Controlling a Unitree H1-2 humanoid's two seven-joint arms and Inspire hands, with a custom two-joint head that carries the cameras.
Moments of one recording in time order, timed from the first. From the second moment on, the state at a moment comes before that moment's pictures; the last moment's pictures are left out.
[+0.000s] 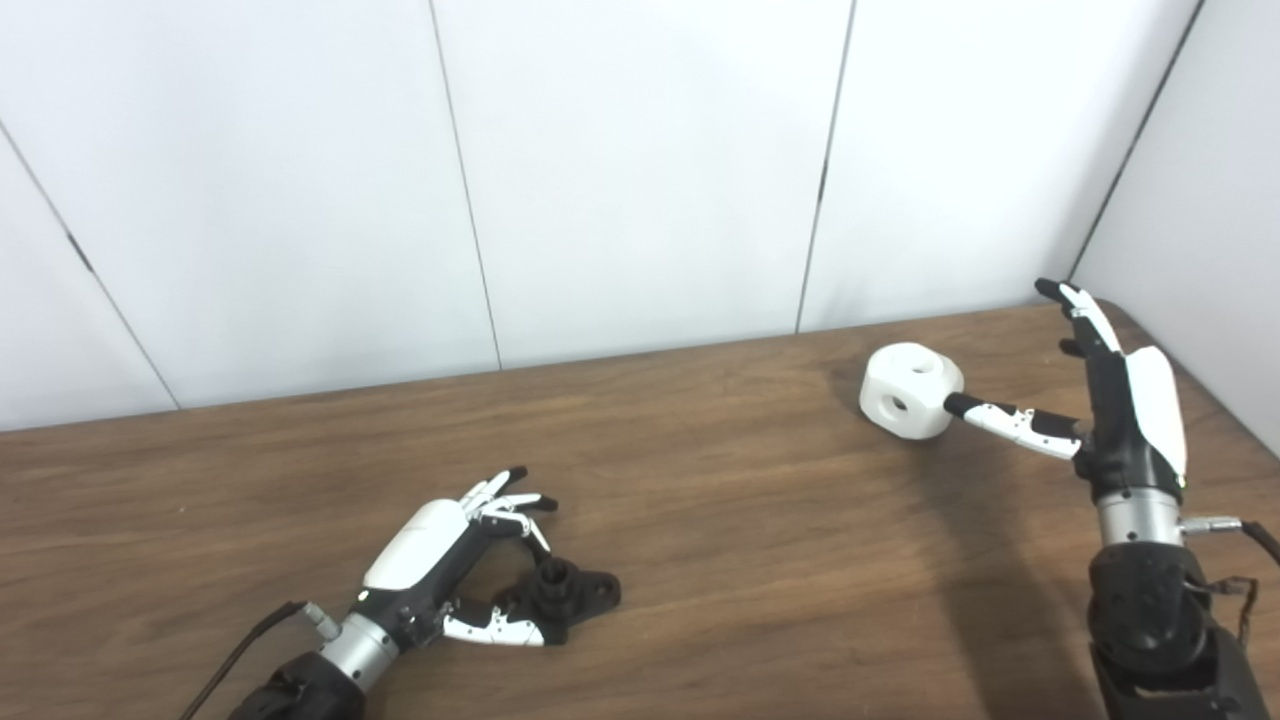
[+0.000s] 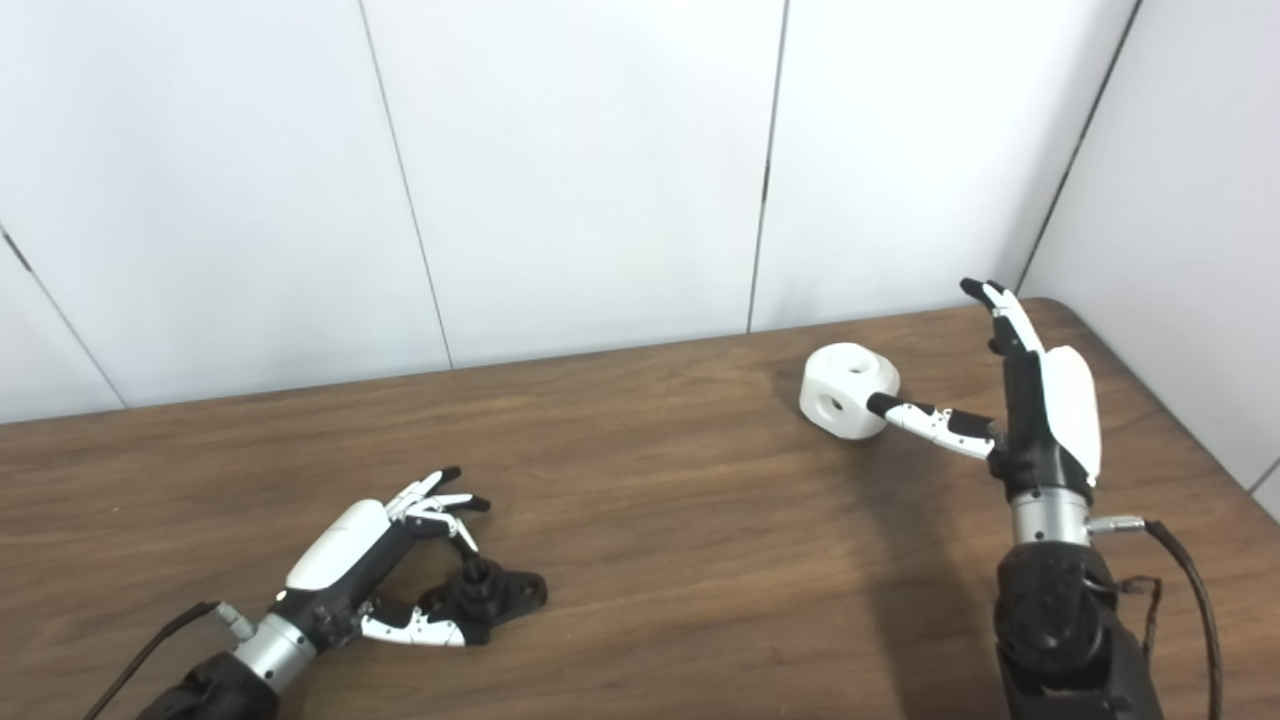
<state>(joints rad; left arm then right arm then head) -0.37 0.33 -0.35 0.38 0.54 -0.44 -0.06 -0.19 -0.34 -0.26 -0.06 -0.48 0.10 -0.22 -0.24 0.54</state>
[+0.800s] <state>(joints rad) -0.38 0.34 -0.33 0.41 0.51 -0.46 -0.09 -0.29 -0.34 -0.15 0.08 -0.46 0.28 -0.20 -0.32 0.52</state>
